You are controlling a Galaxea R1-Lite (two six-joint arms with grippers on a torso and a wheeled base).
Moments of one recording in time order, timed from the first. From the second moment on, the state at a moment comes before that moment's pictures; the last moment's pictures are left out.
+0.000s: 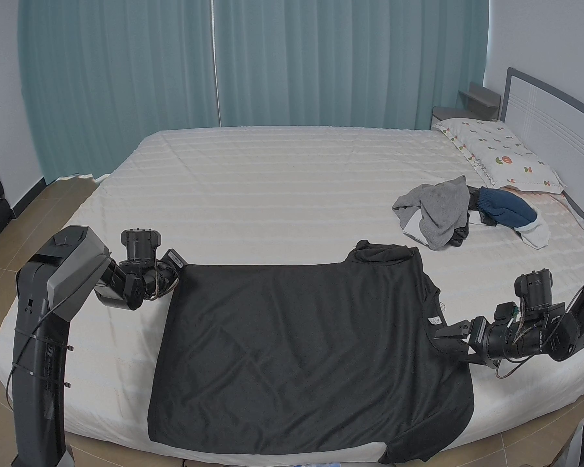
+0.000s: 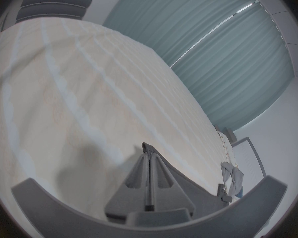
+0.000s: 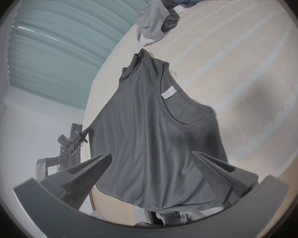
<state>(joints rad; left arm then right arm) -0.03 2.60 -1.49 -0.62 -0.05 -0.85 0.05 1.96 -0.43 -0.71 0.43 0.64</state>
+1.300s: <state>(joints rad) 0.04 2.66 -1.64 -0.64 0.02 -0.84 -0.03 2.16 -0.37 -0.99 0.39 0.60</state>
